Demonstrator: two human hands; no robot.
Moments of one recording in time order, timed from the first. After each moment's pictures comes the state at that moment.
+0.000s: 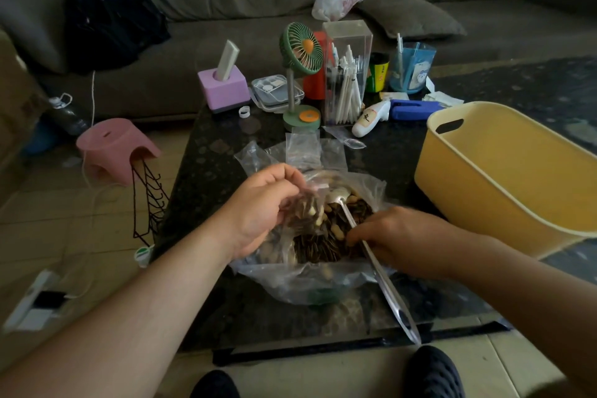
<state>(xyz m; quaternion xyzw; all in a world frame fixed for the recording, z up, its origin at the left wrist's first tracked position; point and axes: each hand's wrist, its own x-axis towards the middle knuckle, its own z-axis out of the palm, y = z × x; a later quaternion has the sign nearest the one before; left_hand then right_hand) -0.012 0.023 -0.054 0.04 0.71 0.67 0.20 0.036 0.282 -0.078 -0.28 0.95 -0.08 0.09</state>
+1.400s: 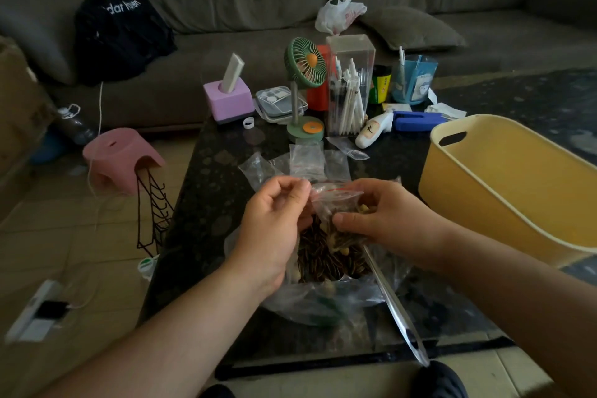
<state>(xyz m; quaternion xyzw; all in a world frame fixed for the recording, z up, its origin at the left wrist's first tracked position) 0.018 0.050 -0.055 -0.02 0.66 0.75 0.04 0.032 0.237 -0.029 0.02 0.79 -0.60 0.12</state>
